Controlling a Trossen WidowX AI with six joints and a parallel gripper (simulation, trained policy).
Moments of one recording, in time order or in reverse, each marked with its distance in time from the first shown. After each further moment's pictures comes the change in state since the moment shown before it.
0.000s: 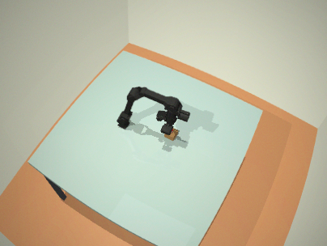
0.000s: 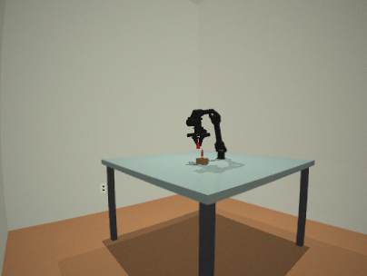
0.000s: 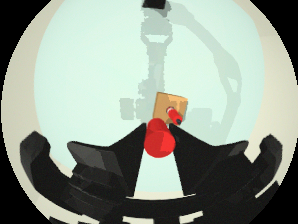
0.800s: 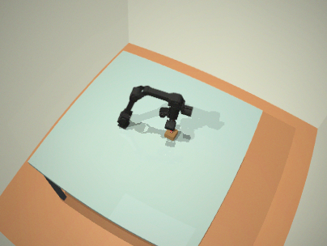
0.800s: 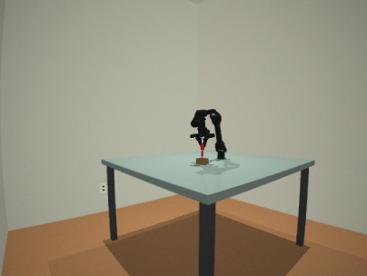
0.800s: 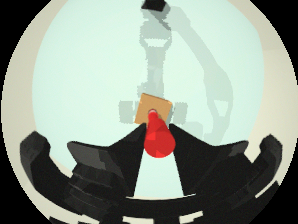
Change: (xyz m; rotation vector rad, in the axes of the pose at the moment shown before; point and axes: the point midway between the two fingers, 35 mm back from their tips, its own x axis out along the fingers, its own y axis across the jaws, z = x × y) arm 0.006 -0.039 0.000 -0.116 -0.041 0.004
